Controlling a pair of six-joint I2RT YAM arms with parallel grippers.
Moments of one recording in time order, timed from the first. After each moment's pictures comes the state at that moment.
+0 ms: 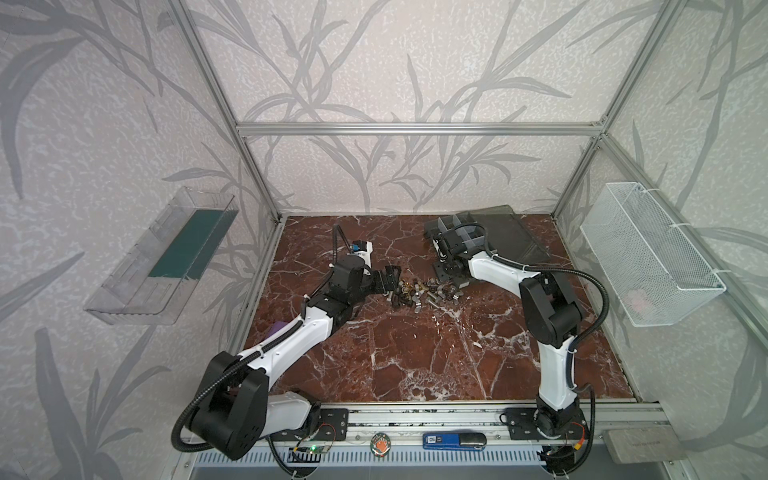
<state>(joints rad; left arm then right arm) -0.44 1.28 0.75 0.06 0.11 -0.54 0.51 2.07 1.49 -0.45 0.19 0.10</state>
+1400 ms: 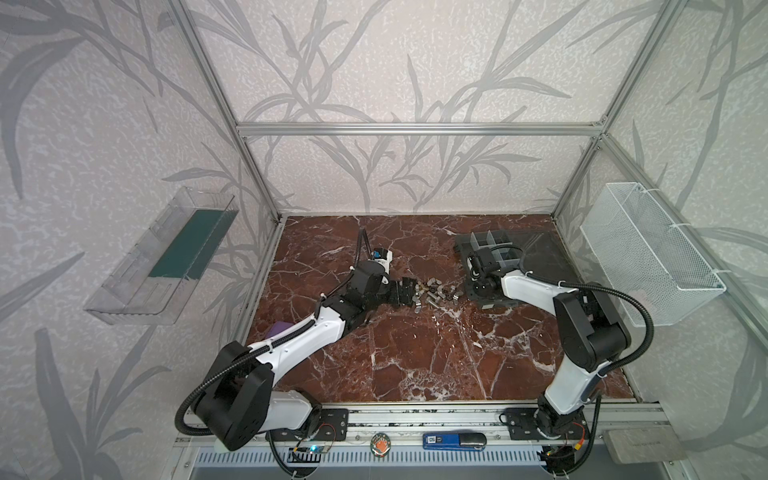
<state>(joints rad) -0.58 1.33 0.79 0.00 0.05 -0.49 0.39 1.77 1.03 -0.38 0.11 0.23</state>
